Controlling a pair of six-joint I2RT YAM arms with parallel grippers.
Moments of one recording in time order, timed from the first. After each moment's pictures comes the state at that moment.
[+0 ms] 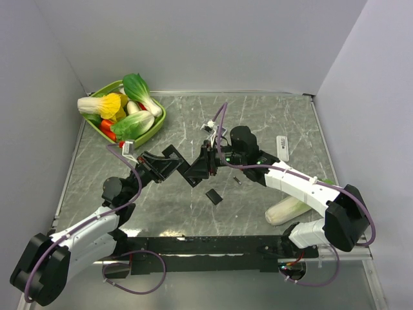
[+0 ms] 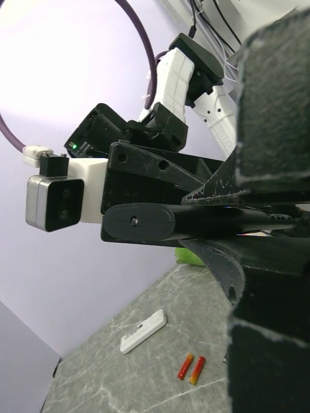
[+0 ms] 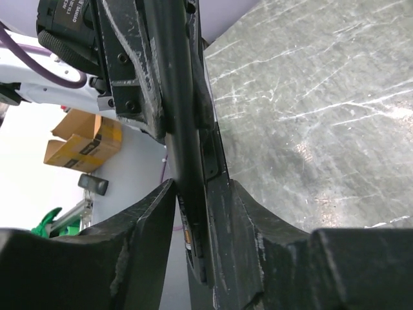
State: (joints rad) left arm -0.49 0.91 0.22 1.13 0.40 -1.11; right arm 0.73 1.35 0.94 0.15 -0.79 0.54
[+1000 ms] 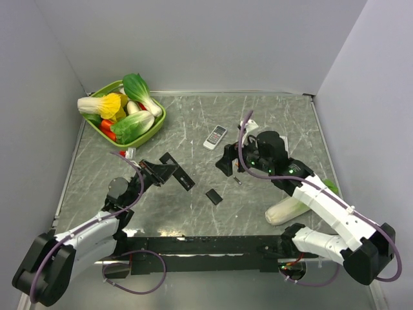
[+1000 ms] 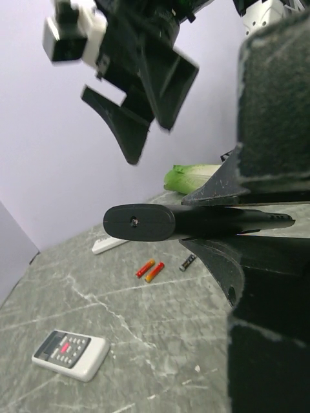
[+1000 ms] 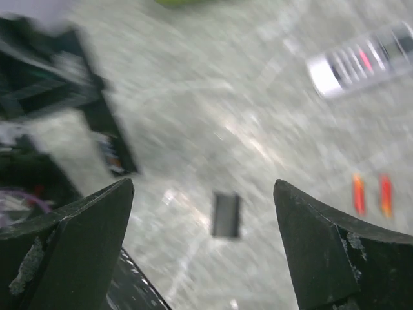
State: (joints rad) left arm -0.45 0.91 0.11 0.96 0.28 -1.02; right arm 0.63 1.03 0.92 -0.30 -0.22 0.25
